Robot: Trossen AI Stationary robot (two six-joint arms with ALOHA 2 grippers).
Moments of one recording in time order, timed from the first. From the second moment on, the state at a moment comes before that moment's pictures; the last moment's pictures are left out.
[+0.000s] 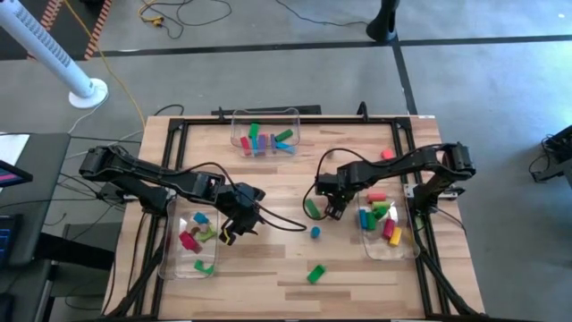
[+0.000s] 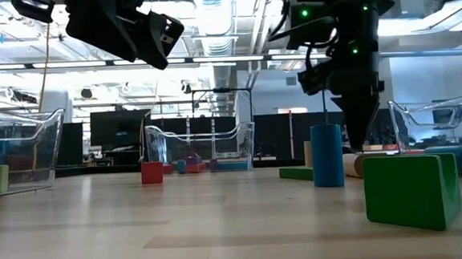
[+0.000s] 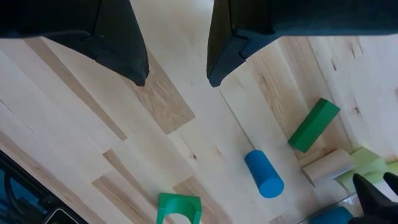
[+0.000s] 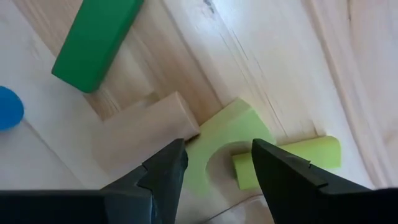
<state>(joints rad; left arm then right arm) -0.17 1.38 0.98 -0.40 0.17 0.37 -0.02 1.64 1.04 -0.87 0.10 0.49</state>
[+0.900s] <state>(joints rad) -0.17 1.38 0.98 -0.39 0.17 0.37 0.01 1.64 0.96 -0.80 0.12 0.60</state>
